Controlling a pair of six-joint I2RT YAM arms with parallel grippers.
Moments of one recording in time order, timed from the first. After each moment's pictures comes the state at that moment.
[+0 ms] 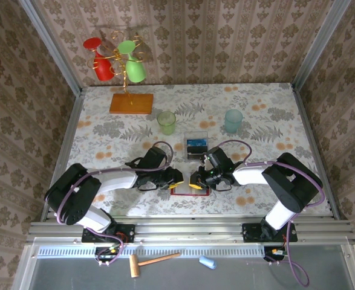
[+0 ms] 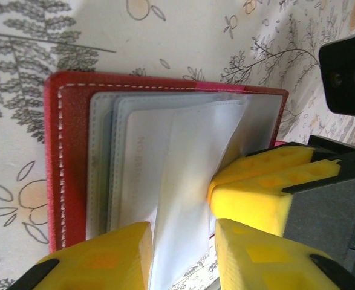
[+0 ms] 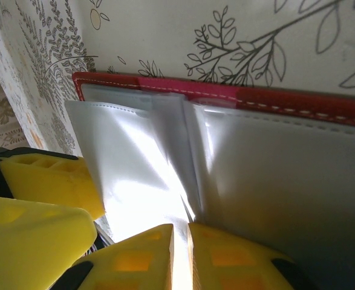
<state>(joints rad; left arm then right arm) -0.77 1.49 0.59 -0.01 0.51 -1.05 0.63 1.63 0.59 0.13 -0.58 1.02</state>
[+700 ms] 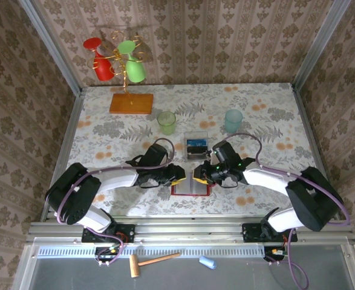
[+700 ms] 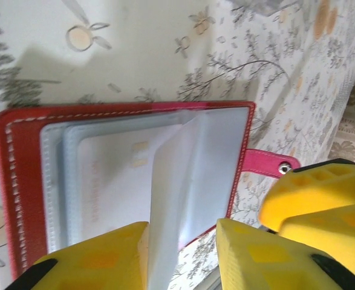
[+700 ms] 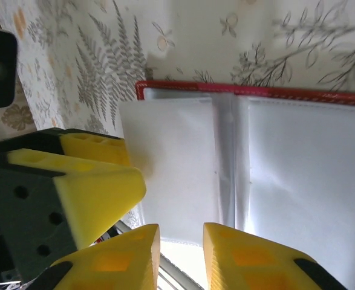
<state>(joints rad) -0.77 1.50 0.63 0.02 0.52 -1.05 0.58 1.39 0.63 -0.13 -0.52 0.96</state>
